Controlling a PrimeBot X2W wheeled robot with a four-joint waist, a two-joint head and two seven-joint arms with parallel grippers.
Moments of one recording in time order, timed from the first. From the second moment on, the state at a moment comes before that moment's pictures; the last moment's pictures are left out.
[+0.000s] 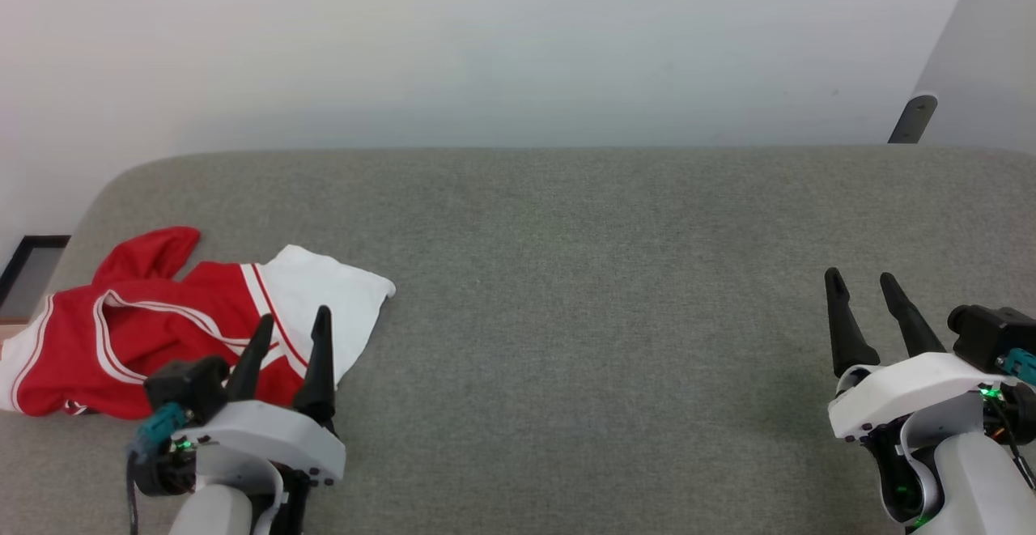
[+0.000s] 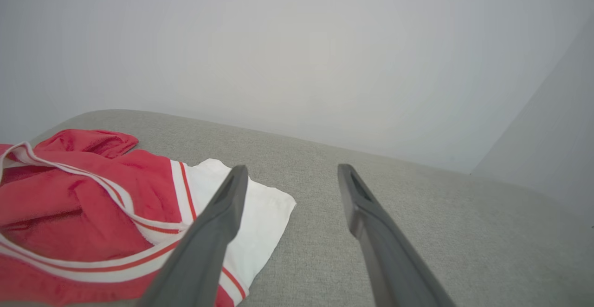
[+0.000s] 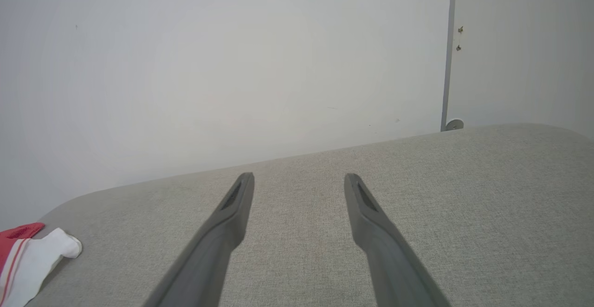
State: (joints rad) left arm -0.23 0.17 -0.03 0.37 -0.44 -0.08 -0.17; right arm -0.35 -0.14 0.02 0.50 0.40 0.13 -0.17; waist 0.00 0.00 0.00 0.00
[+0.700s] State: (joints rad) left arm -0.27 0.17 -0.02 0.47 -0.30 -0.10 -0.22; right arm -0.36 -0.13 -0.01 0.51 0.30 0.13 -0.22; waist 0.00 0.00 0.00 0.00
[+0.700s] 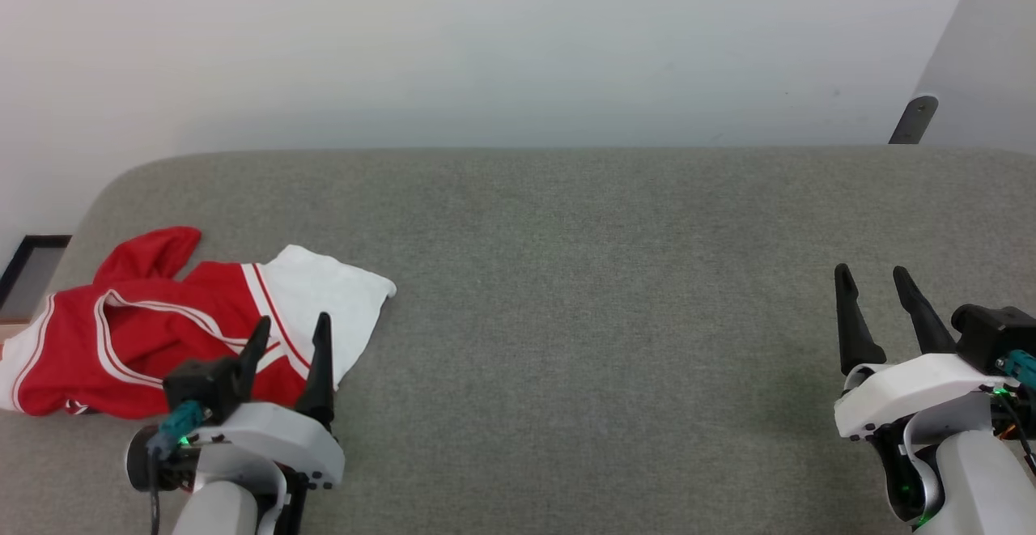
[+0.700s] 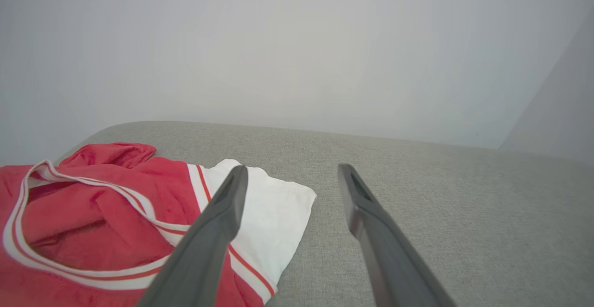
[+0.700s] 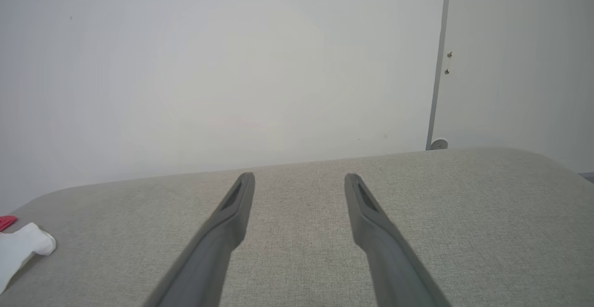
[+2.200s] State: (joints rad) left arm -0.28 0.15 0.02 0.52 -0.15 -0.11 -0.26; right arm -0.34 -0.11 0.03 0.51 0.25 0.13 -0.26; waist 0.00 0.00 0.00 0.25
